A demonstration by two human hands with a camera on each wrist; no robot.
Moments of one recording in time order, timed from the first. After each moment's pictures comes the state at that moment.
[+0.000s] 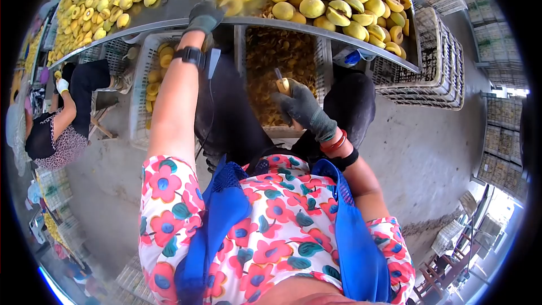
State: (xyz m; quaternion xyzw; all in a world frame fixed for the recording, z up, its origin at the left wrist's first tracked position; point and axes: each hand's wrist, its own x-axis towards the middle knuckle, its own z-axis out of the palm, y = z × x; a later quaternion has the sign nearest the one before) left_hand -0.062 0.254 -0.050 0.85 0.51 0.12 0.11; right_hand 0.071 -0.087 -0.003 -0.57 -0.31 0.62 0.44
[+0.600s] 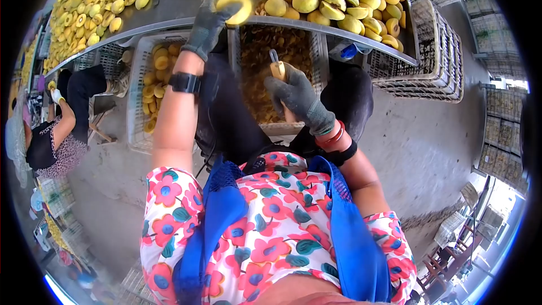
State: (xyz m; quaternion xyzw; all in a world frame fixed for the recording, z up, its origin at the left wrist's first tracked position) left_hand -0.045 0.166 -0.007 0.62 0.33 0.36 0.62; right_hand 0.073 -0.072 0.023 -0.55 -0.32 0.59 0.50
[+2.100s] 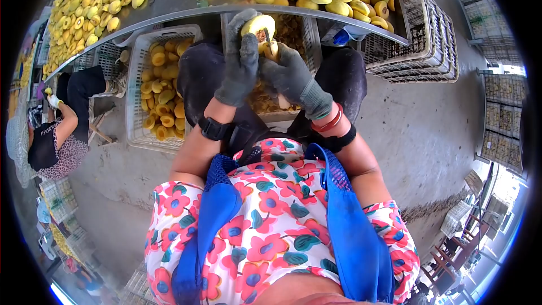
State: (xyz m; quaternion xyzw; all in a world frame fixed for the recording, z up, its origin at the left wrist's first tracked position) left_hand -0.031 0.012 0.010 0.68 0.18 0.52 0.48; right_hand 0.066 -0.076 0.029 -0.55 -0.39 0.50 0.54
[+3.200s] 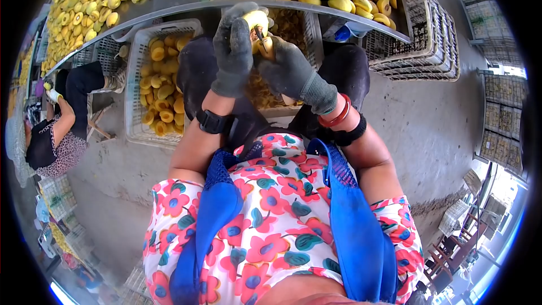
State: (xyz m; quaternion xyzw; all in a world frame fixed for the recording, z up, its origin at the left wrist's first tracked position) left_hand -0.033 0.017 0.028 0.68 0.18 0.54 0.46; right_hand 0.070 -0.072 0.036 -0.56 -0.55 0.36 0.50
